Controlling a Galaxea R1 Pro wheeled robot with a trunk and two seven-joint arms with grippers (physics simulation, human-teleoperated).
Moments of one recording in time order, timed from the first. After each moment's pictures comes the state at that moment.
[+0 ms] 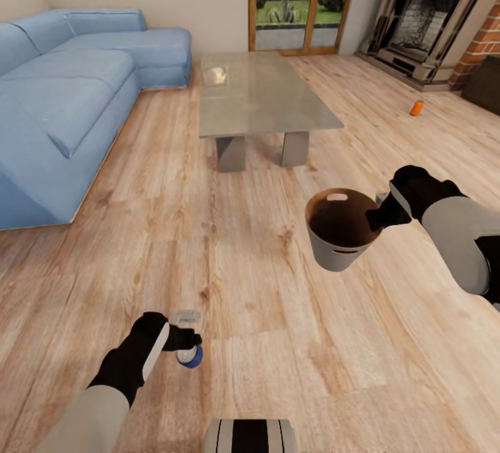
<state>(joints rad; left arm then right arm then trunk) -0.62 -0.02 -0.03 -0.84 0.03 0.89 -0.07 -1.58 -0.23 0.16 -0.15 0.29 1.05 0.35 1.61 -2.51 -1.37</state>
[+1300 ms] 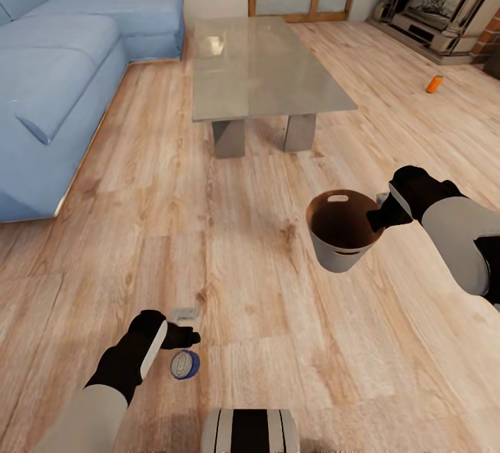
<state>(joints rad) -0.62 -0.02 -0.02 -0.86 0.04 0.92 -0.08 -1.58 -0.23 0.18 -0.15 0.30 1.05 0.36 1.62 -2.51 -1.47</state>
